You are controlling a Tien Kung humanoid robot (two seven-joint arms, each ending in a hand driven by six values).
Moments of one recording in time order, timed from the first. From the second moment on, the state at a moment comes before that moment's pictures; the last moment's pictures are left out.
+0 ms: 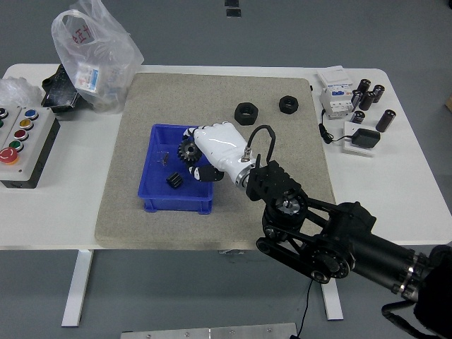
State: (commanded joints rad) left arm -0.03 0.11 -1.71 -0.18 1.58 0.05 0.31; right arm 0.70 -0.03 0.49 1.16 -2.15 -0.18 -0.36
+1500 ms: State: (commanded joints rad) left arm -0.02 0.11 -1.72 -0.18 1.59 0.04 0.30; right arm 0.17 -0.12 1.04 1.22 -0.88 -0.09 0.37
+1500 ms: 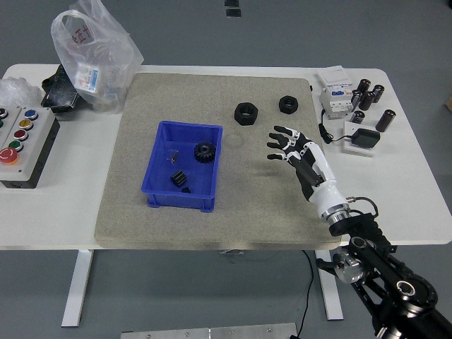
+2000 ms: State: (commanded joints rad) left arm -0.02 0.12 -1.72 -0.18 1.59 0.04 0.29; right arm 0.12 -0.11 1.08 1.17 -0.60 0.00 0.37
